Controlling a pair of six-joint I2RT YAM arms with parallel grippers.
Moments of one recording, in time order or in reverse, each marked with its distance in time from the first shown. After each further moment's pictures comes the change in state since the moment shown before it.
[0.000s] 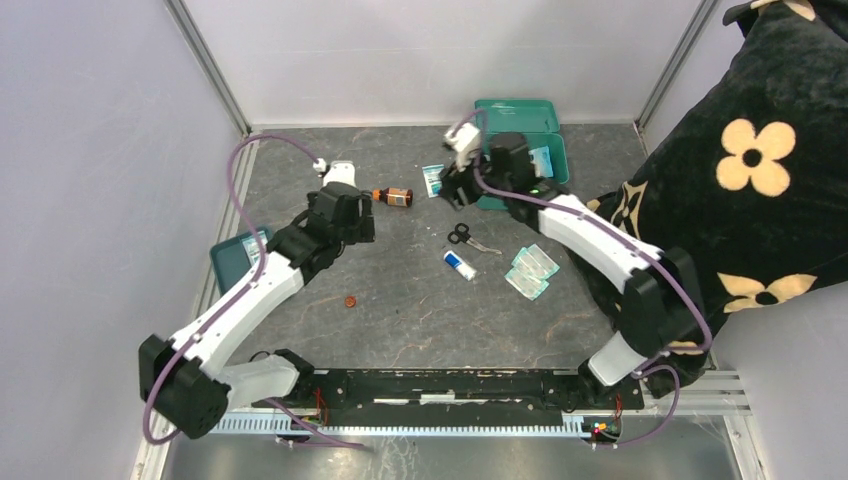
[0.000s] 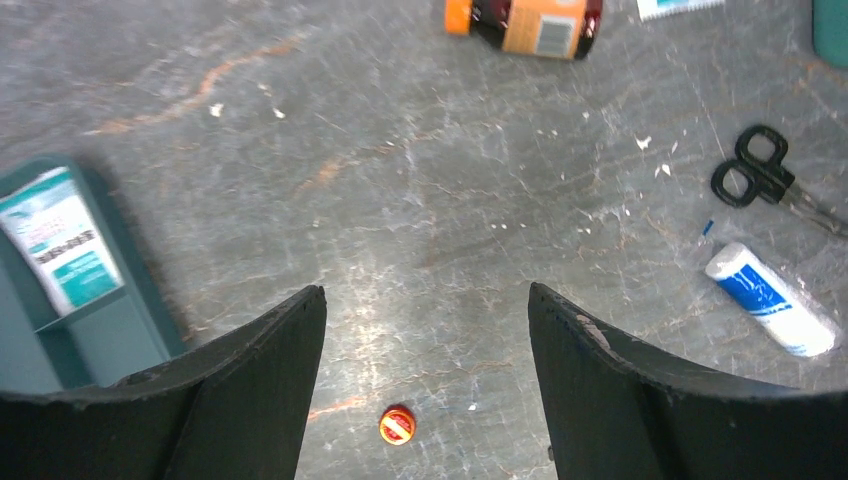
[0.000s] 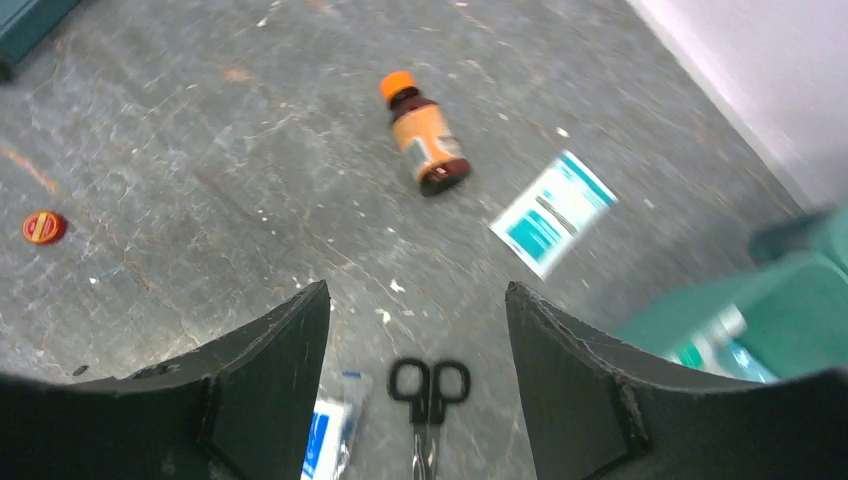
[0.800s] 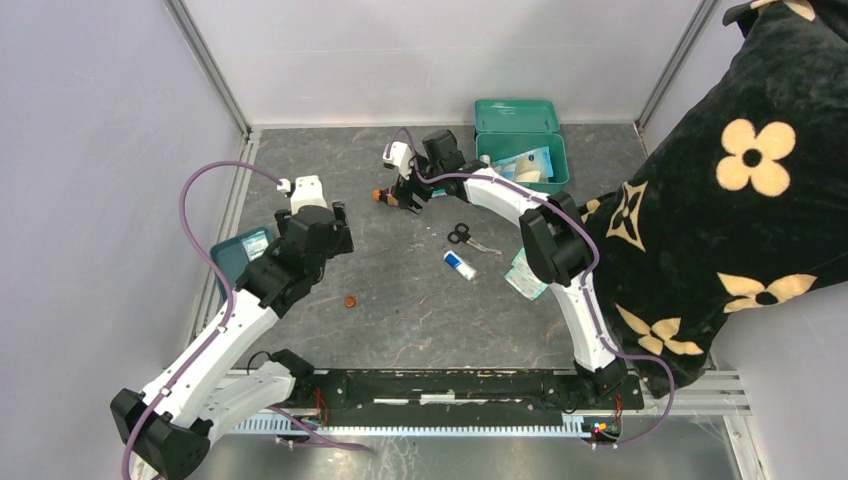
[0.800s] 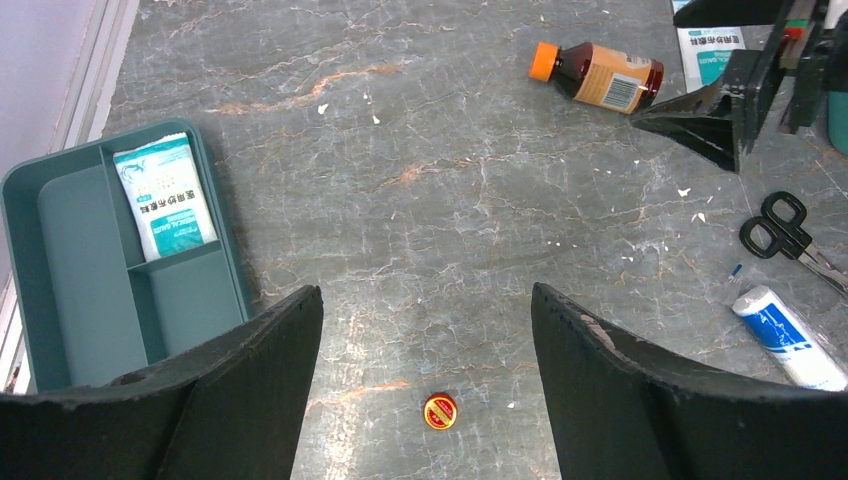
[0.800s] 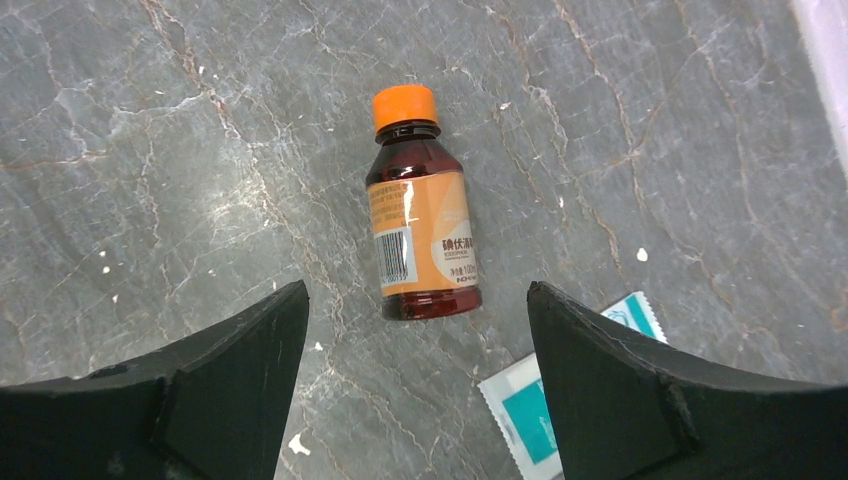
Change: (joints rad) left arm 0.001 -0.249 -0.114 -0.041 -0.132 -0.047; right arm 0.063 0.705 0.595 -0.130 -0.161 -0.339
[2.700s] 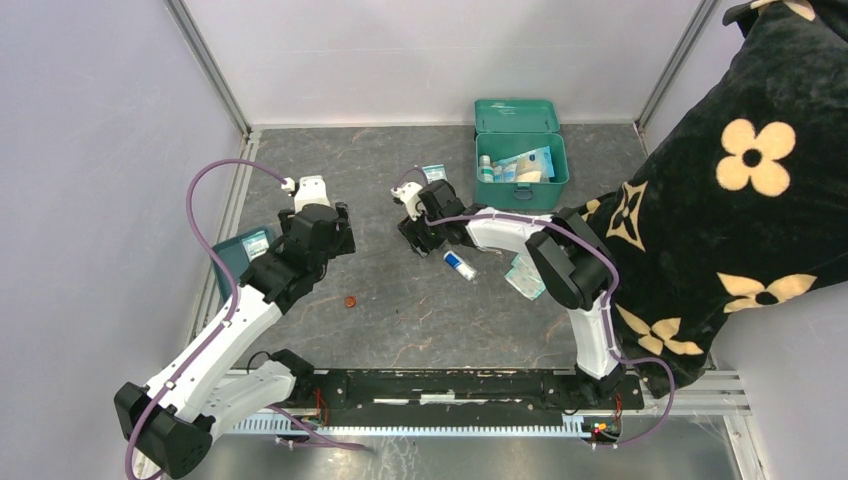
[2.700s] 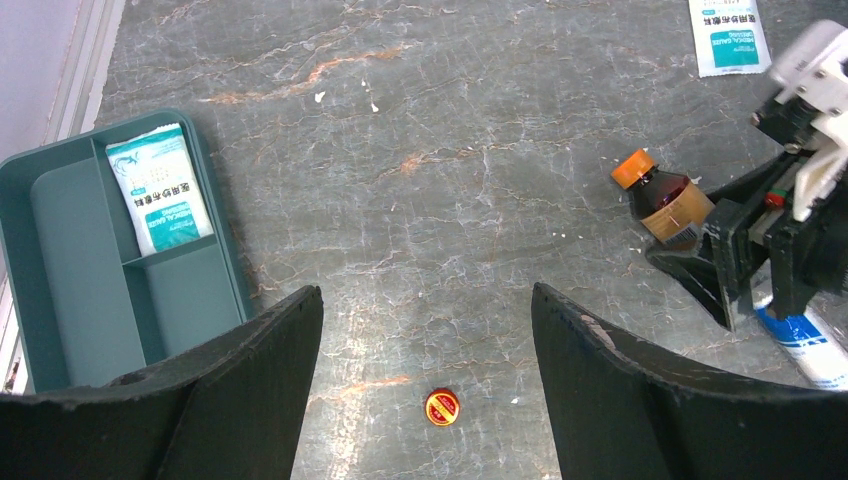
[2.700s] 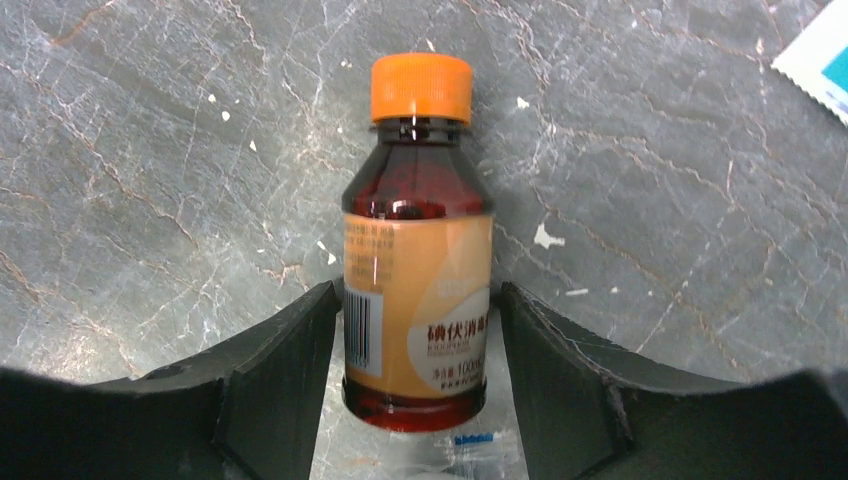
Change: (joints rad) left arm 0.007 0.029 -0.002 -0.003 0.013 0.000; right arm 0.136 -0.243 -0.522 0.122 0.344 0.458
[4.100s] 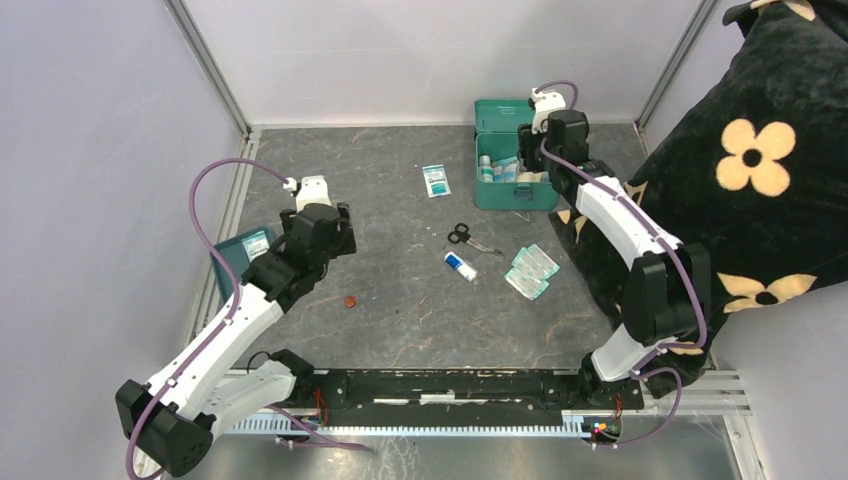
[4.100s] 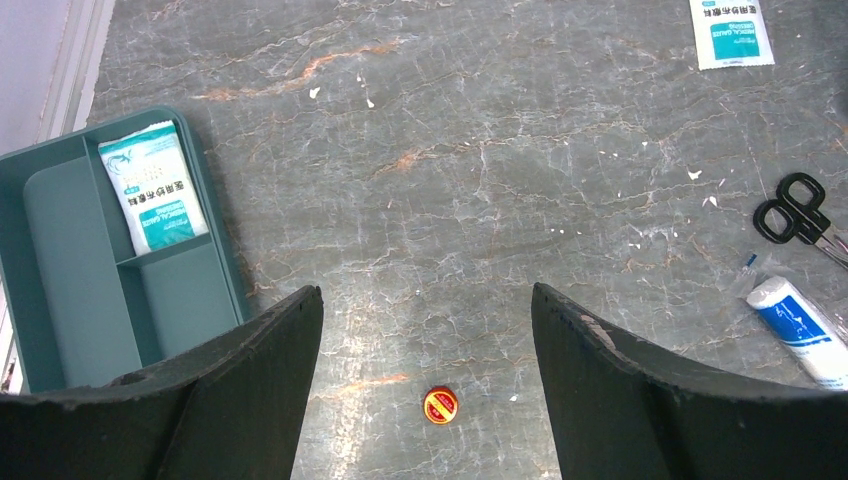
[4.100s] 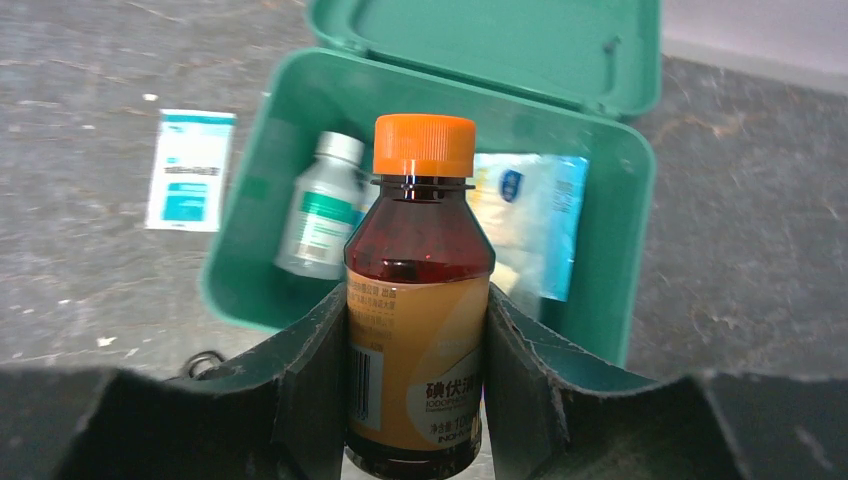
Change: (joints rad) left arm 0.000 0.010 0.000 0.000 0.010 0.000; right arm -0.468 -0.445 -0.029 -0.054 0.150 0.083
